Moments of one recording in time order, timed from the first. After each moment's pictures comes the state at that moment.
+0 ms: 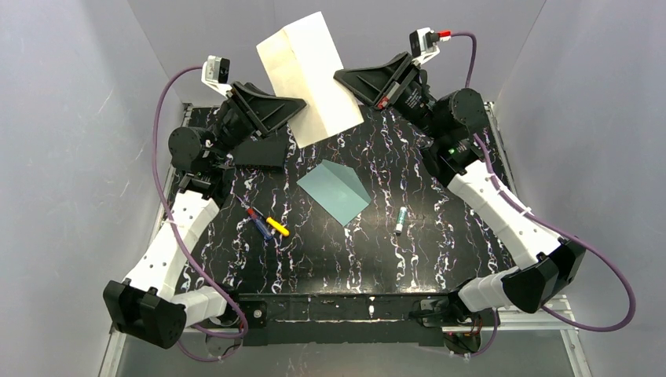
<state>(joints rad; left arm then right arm) -0.32 1.17 1.18 0.70 0.70 -1.41 0.63 1.39 1.49 0.55 -0.45 1.31</state>
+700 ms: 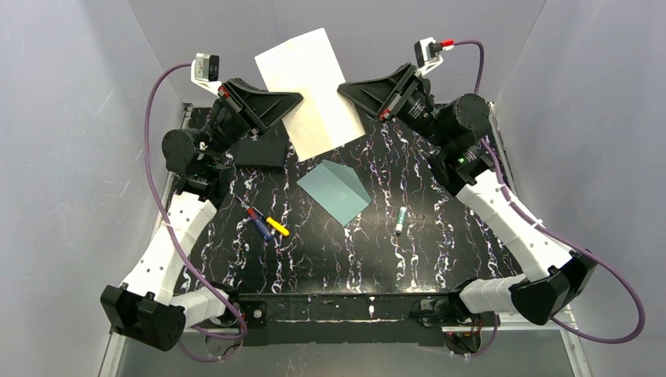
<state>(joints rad) -0.32 1.15 1.21 0.71 0.65 -1.37 0.63 1.31 1.43 0.42 -0.45 1.21</state>
